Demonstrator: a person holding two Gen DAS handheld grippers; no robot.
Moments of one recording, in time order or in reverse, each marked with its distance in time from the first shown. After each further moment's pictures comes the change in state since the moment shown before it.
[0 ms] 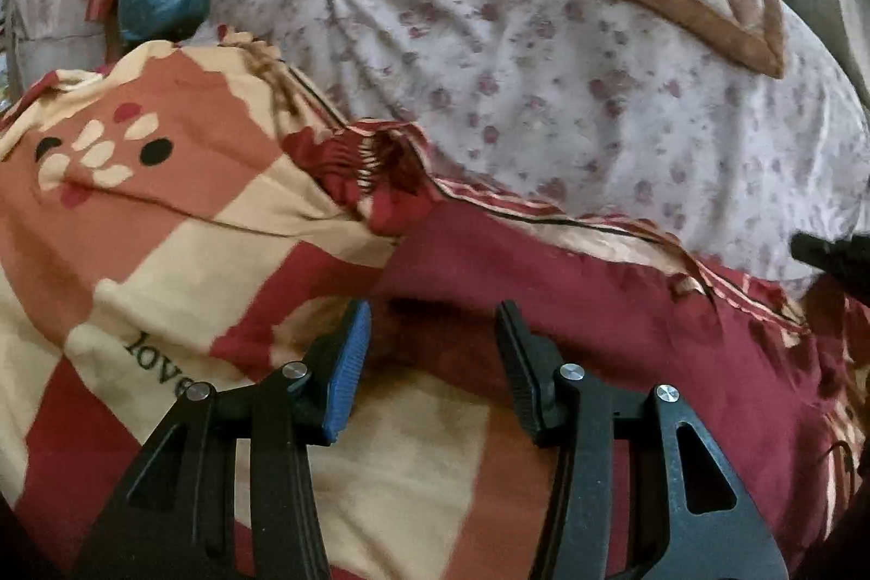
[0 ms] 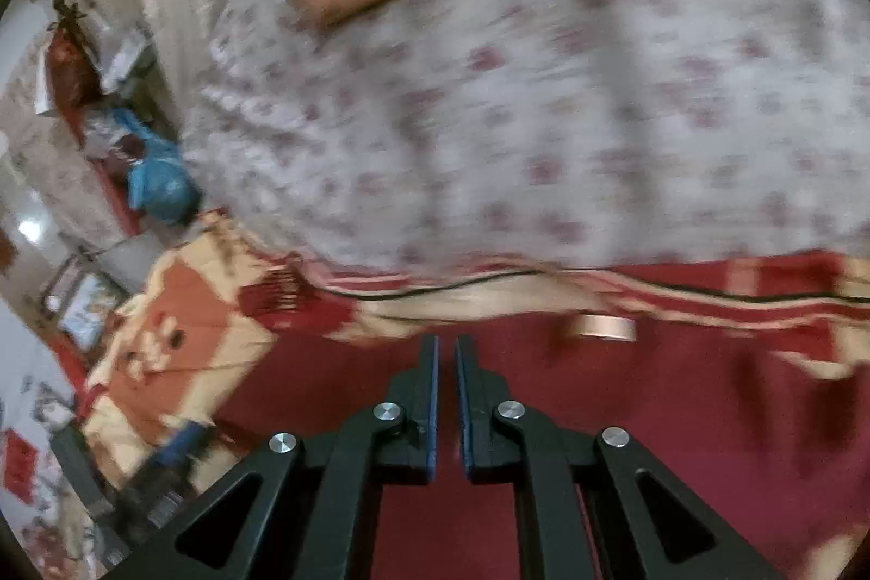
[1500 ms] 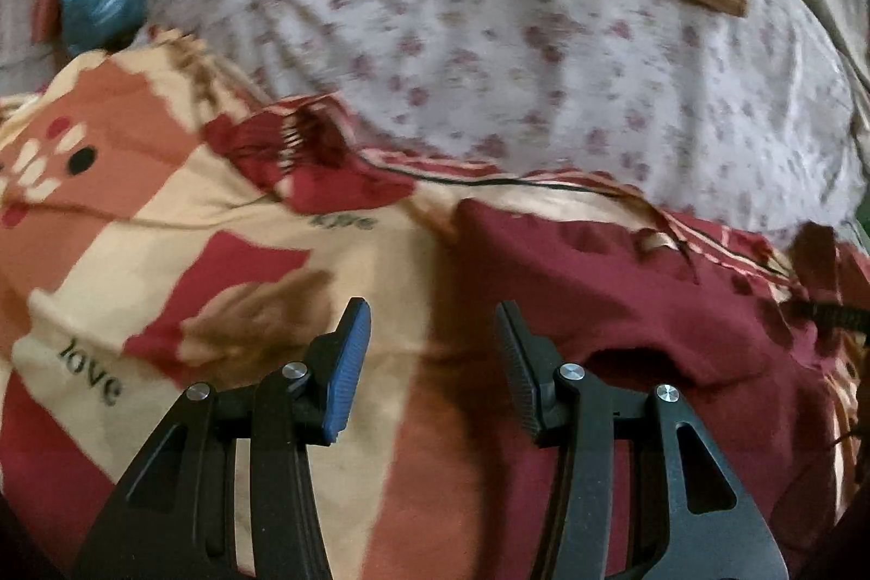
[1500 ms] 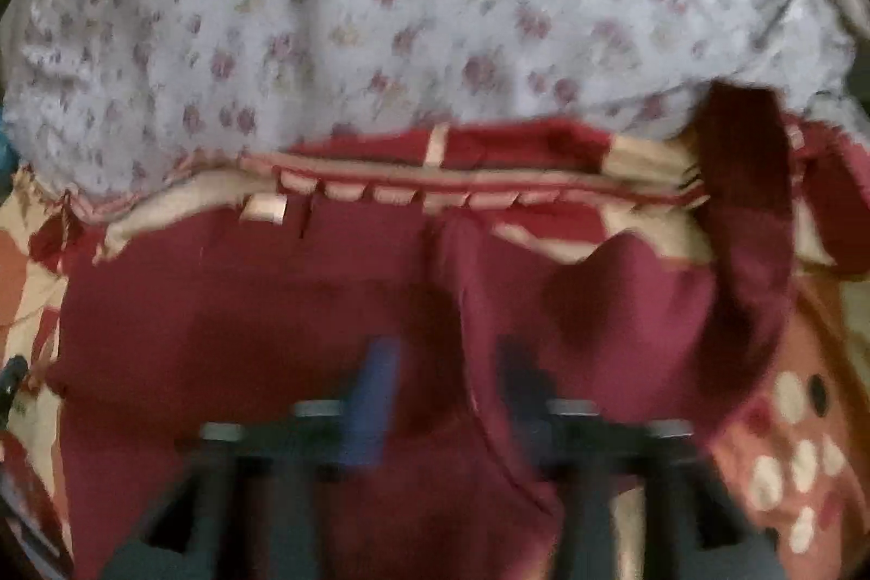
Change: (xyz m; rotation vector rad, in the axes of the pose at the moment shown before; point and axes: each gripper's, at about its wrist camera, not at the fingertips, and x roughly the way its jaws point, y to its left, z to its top) left arm 0.025 -0.048 -0.005 0.102 0.060 -0.060; right arm -0.015 -0.118 -0.049 0.056 0.151 -0.453
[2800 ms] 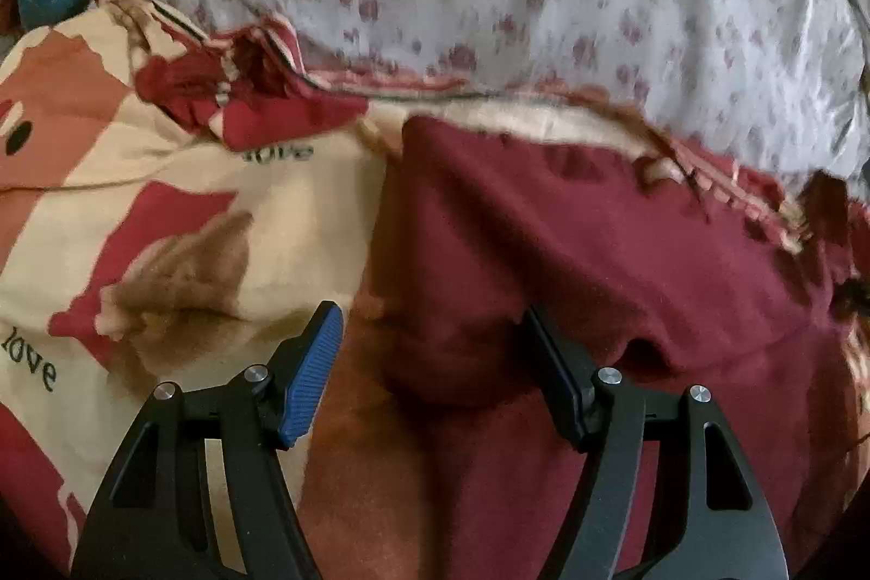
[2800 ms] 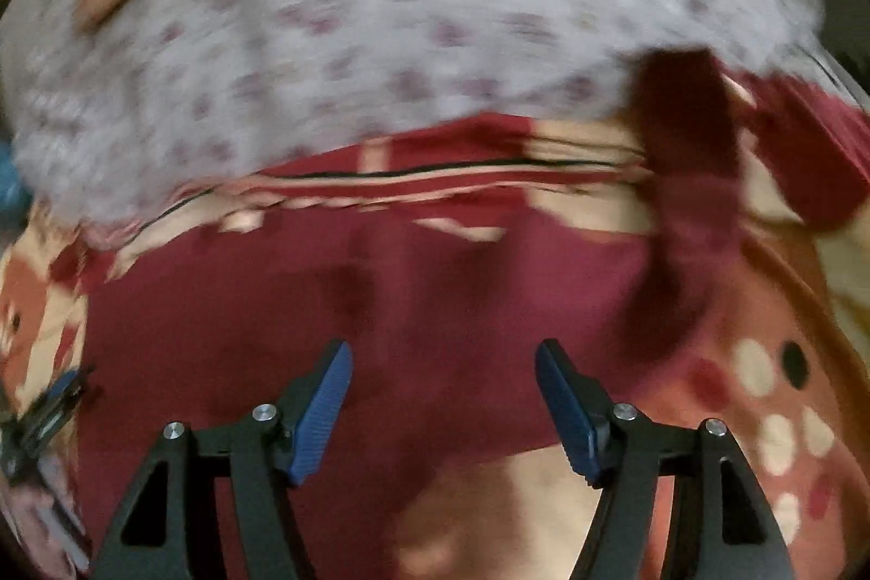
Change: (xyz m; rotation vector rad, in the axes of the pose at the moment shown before) left arm 0.048 -0.030 -0.004 0.025 0.167 -0.008; right arm -0.025 -0.077 -0.017 0.102 0.001 0.048
